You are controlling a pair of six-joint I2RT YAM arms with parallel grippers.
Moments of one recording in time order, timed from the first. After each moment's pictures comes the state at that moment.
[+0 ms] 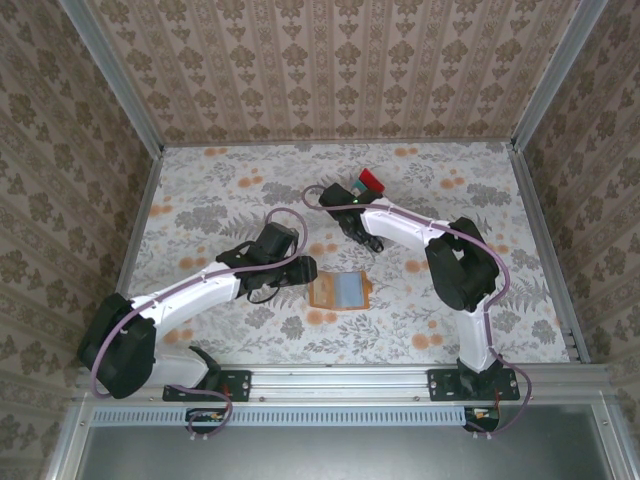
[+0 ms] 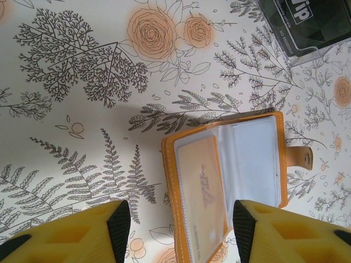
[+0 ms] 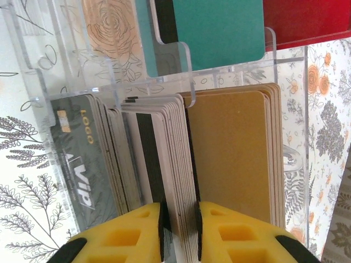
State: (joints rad) left arm -0.74 1.32 0.77 -0.40 0.12 -0.71; right arm 0.64 2.03 1.57 -0.90 0.68 0.10
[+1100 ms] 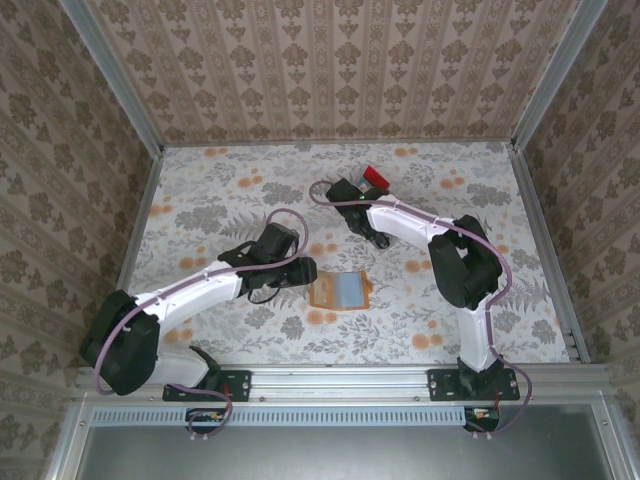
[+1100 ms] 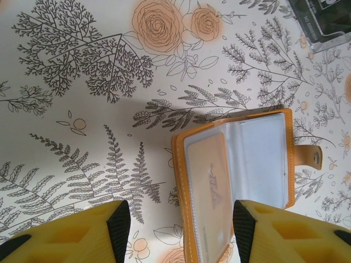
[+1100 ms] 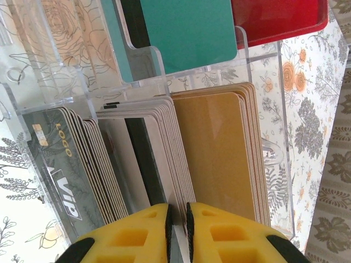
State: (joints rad) left arm -0.74 1.34 0.77 -0.40 0.13 -0.71; right arm 0.60 2.02 1.55 -0.87 0.73 0.07
